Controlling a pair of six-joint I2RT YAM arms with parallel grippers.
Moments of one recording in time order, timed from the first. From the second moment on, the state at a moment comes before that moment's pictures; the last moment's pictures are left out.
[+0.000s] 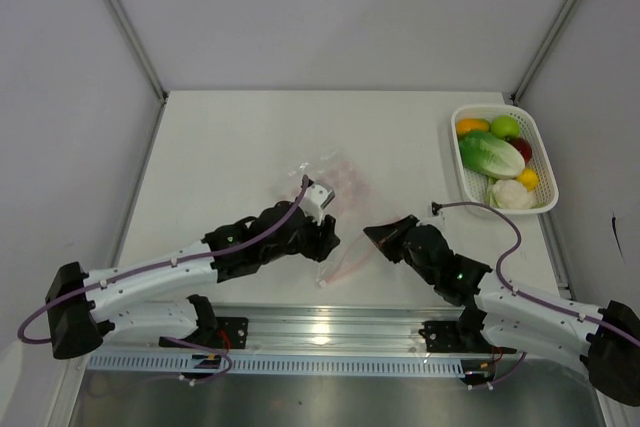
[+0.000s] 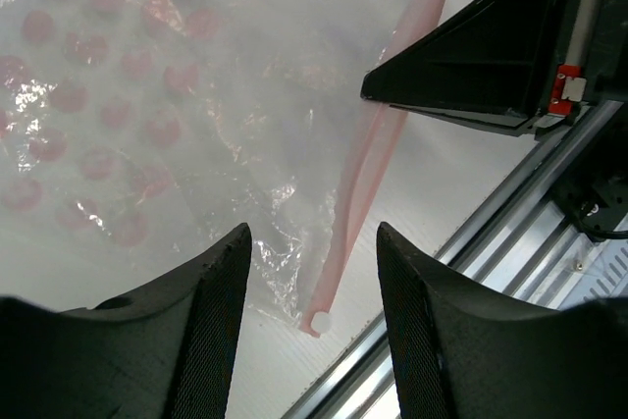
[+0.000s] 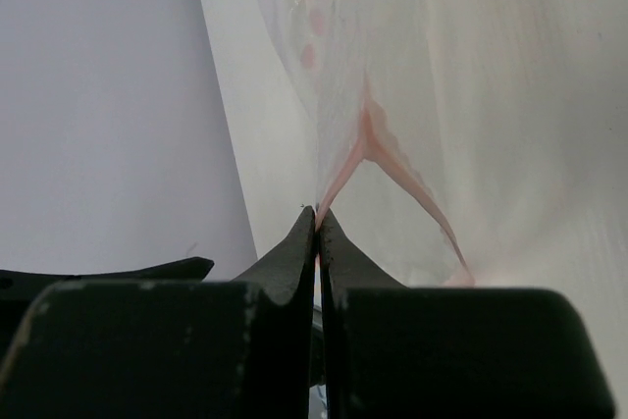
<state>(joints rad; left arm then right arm) -1.07 1.06 0.79 -0.27 -0.18 -0.35 0.92 0.86 0.35 0.08 0.35 1.49</state>
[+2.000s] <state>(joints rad) -1.09 1.41 1.21 -0.40 -0.21 -0.40 0.86 0.65 0.69 -0.44 0.20 1.10</state>
